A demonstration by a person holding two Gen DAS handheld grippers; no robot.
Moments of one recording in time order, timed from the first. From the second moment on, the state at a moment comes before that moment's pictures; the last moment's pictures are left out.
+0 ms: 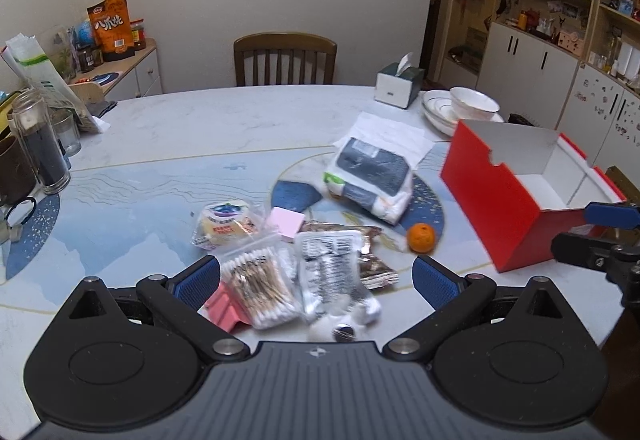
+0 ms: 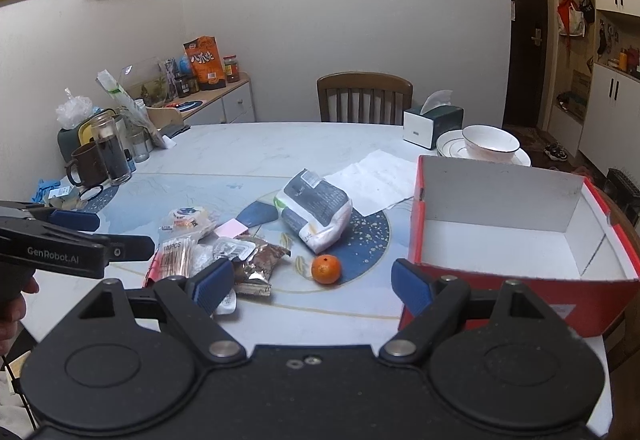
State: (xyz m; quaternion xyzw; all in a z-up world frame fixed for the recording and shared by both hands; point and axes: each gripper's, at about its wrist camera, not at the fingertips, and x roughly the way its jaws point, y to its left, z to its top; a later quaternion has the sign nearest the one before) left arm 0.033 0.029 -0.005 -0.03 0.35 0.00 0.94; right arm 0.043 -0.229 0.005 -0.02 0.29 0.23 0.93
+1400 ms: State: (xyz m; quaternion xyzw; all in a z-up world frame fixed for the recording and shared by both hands) left arm 0.145 0.105 -0.093 -0.08 0.47 -0.01 0.88; right arm 0.170 -0.154 -0.088 -0.03 0.41 0.16 0.90
